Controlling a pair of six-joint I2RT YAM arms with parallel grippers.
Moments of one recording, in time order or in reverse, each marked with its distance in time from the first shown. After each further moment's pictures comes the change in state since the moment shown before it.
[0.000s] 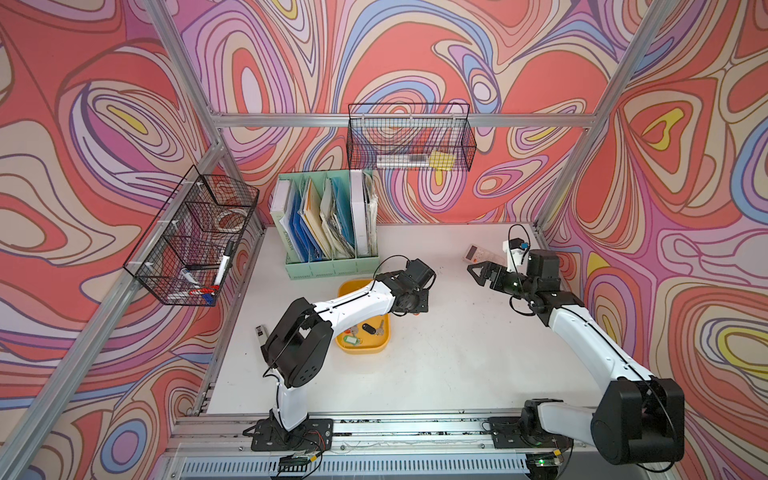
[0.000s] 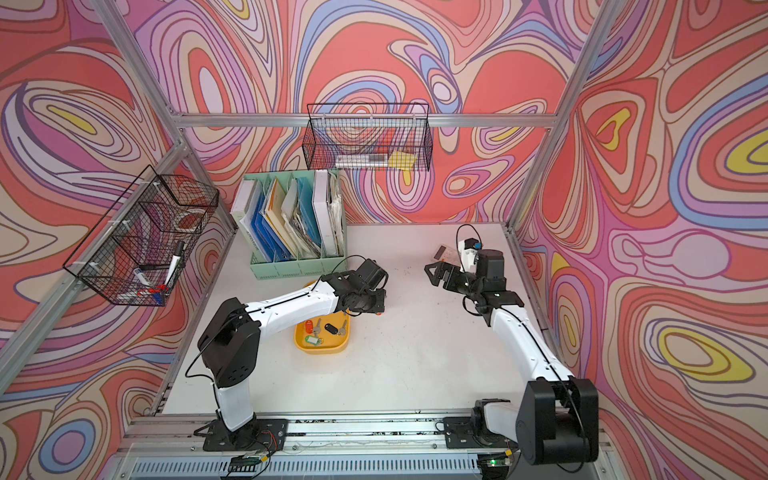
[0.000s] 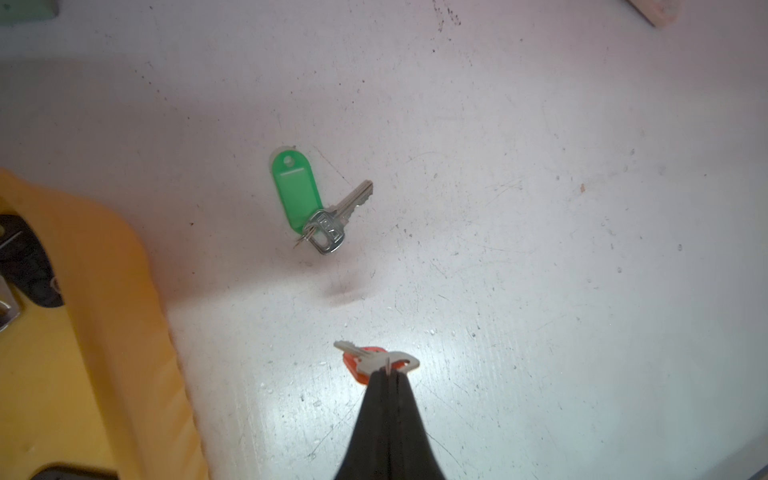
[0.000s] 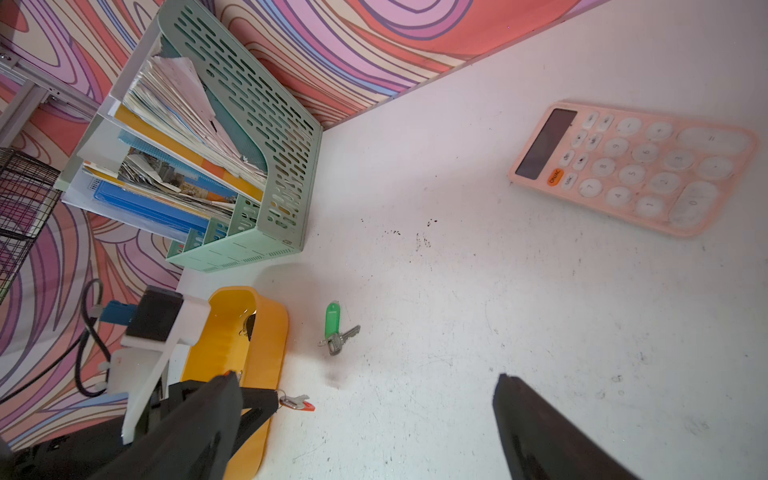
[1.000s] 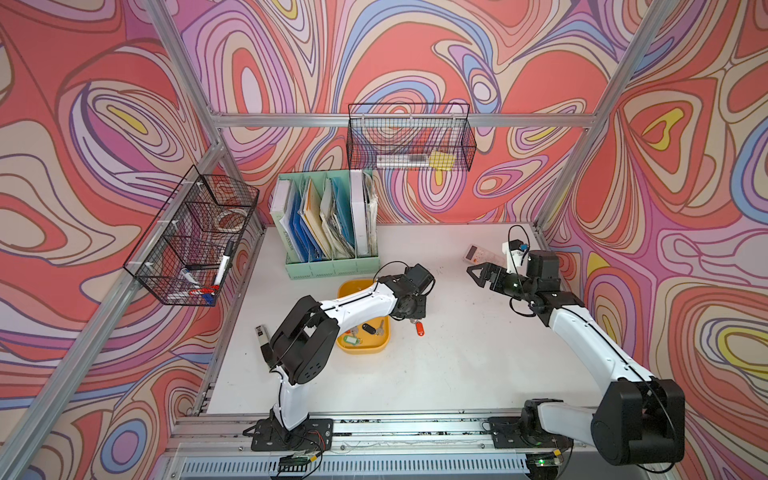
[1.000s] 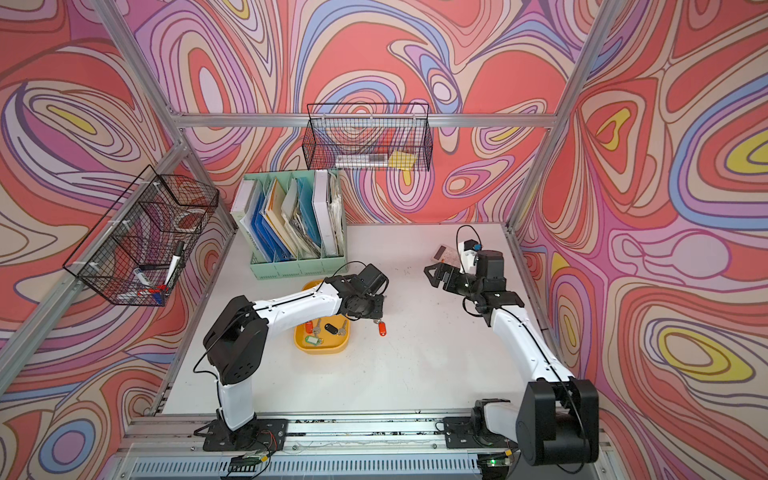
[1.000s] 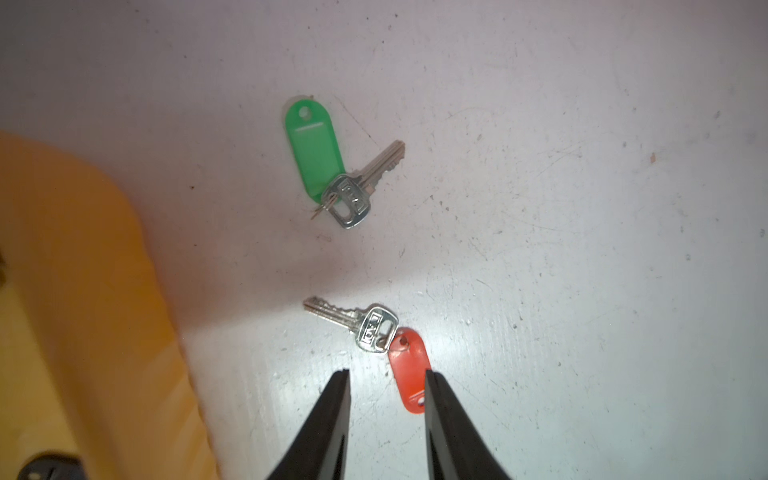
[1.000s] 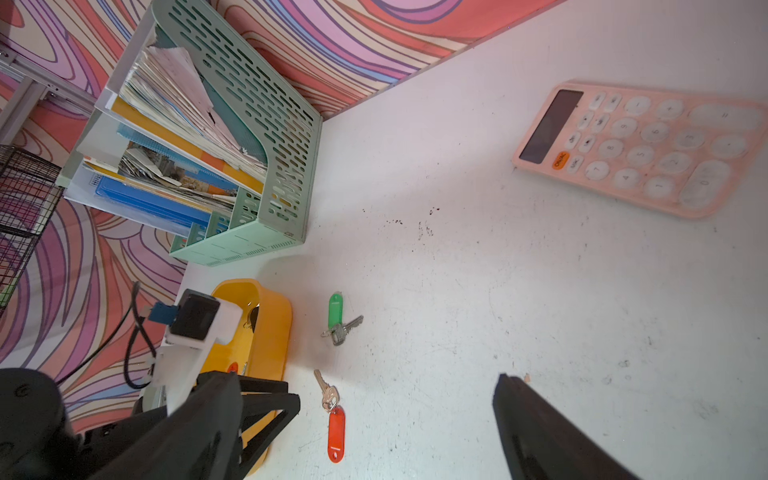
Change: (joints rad) left arm 0.005 -0.015 -0.047 -0.022 -0.018 -0.006; right arm 0.001 -0.003 0.007 -0.047 -0.016 0.012
